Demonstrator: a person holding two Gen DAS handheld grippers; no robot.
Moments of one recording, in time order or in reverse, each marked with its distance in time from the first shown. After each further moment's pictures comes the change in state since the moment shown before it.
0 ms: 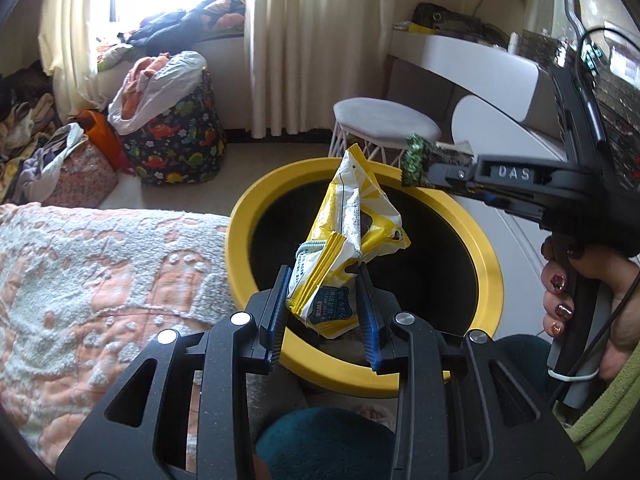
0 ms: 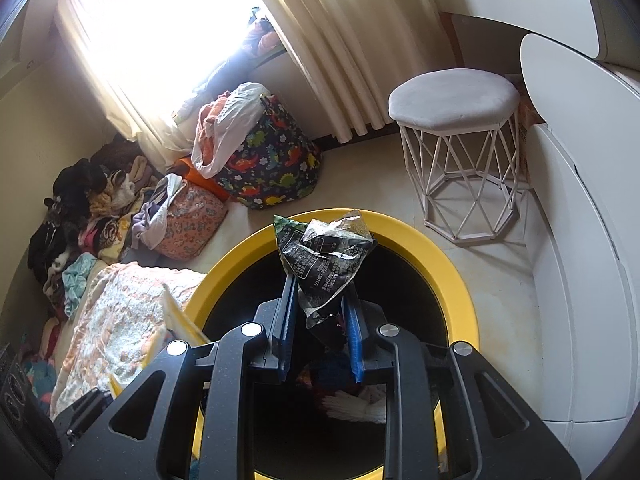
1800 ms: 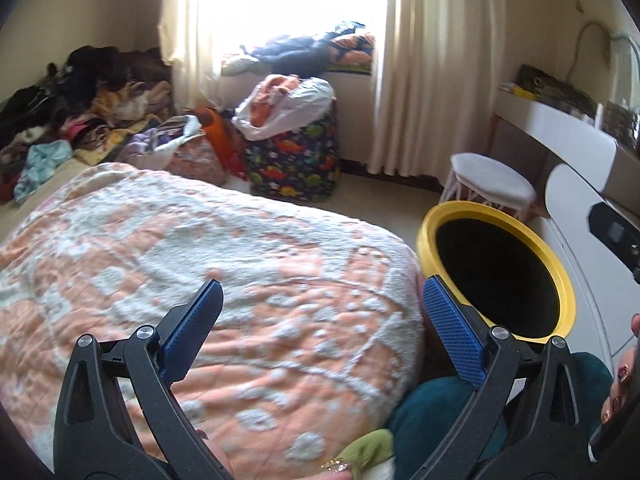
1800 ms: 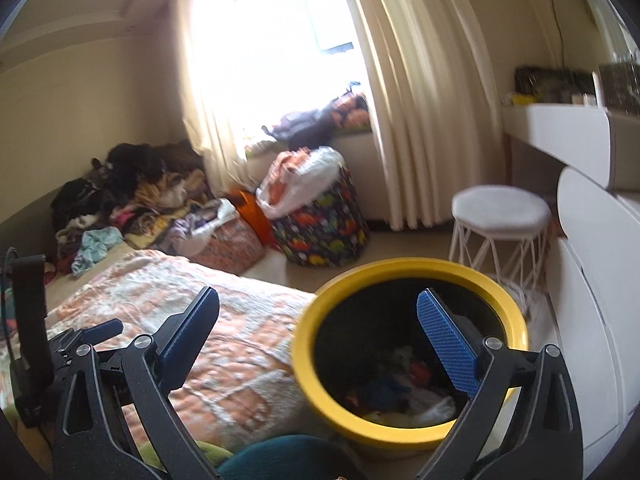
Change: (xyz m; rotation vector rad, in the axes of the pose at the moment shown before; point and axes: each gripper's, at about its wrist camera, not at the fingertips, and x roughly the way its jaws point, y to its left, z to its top) left arm -0.111 0.097 -0.048 -0.233 -0.166 0.336; right arm -0.090 0.125 -0.092 -0.337 -0.334 0.080
